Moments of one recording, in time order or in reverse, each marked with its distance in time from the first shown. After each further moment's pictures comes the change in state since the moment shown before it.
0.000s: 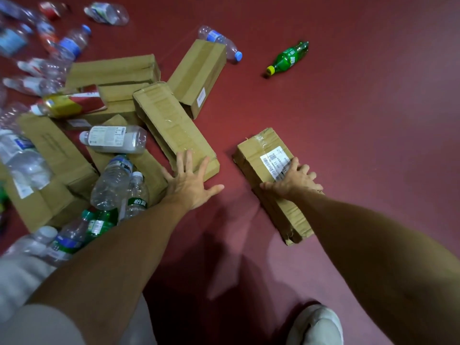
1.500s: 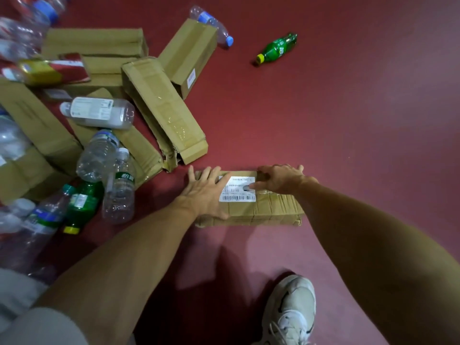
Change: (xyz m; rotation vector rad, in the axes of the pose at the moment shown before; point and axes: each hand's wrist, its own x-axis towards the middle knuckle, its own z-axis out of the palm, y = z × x) left_hand -0.056 0.049 0.026 0.061 -0.118 0.404; right_hand -0.030 0.027 -0.011 -0.294 -0.201 -0.428
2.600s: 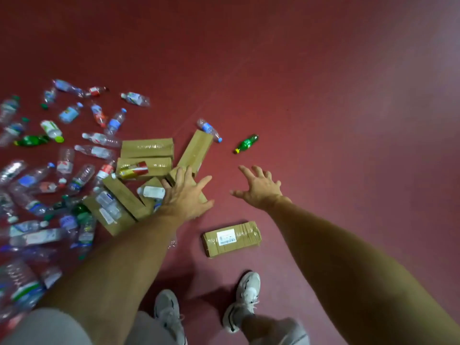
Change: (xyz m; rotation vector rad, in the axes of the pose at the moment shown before) left_hand -0.302 -0.002 -0.484 -0.147 0.198 -0.207; right_hand -0.374 -0.173 -0.407 0.047 0.211 0.037
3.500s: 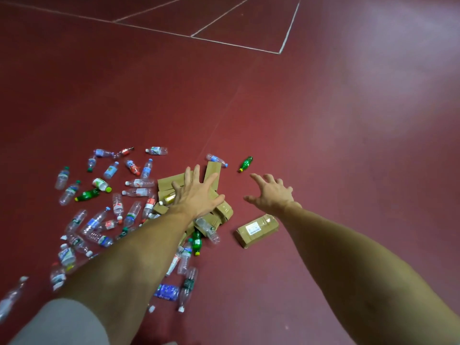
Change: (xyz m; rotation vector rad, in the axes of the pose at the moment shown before) left_hand -0.348 -0.146 -0.172 -0.013 0.140 0.190; right_hand -0.364 -0.253 -0.017 0.055 0.281 0.204
